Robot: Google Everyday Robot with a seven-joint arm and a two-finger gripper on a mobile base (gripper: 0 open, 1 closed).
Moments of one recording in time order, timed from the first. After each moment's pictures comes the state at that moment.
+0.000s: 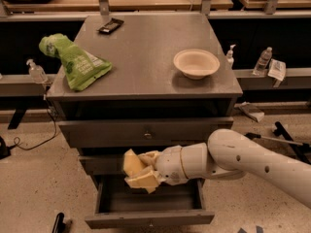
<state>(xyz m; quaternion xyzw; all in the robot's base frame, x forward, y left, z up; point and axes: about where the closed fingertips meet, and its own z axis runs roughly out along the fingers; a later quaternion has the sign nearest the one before) 0.431 0.047 0.687 -0.49 0.69 0.40 0.35</state>
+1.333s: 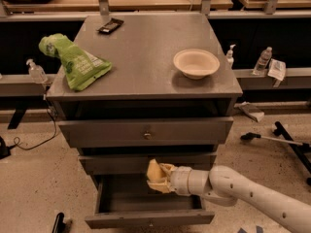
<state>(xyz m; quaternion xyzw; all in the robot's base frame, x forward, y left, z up) 0.516 -0.011 0.486 -0.44 0.72 0.32 0.44</state>
